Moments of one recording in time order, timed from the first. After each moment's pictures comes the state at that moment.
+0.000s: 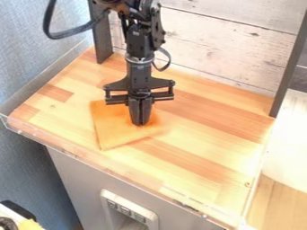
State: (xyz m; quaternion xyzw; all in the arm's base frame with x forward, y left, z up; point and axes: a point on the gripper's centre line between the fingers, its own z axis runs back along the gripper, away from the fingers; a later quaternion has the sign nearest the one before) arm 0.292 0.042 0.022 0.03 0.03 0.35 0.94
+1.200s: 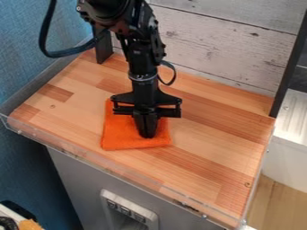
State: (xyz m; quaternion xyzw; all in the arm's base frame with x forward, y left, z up) arm 0.281 0.016 0.010 -0.03 0.01 0.16 0.99
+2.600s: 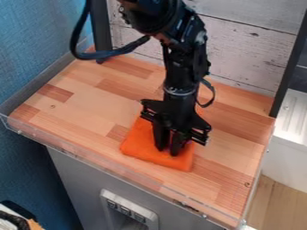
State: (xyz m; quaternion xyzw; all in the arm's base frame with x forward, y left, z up) arm 0.273 -0.031 0.019 0.01 0.03 -0.02 1.00
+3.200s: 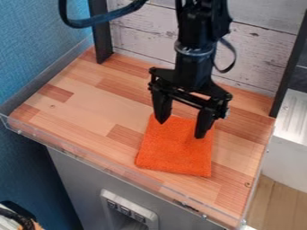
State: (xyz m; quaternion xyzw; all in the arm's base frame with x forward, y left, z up) arm 0.268 -0.053 0.083 0.01 0.01 -0.02 1.00
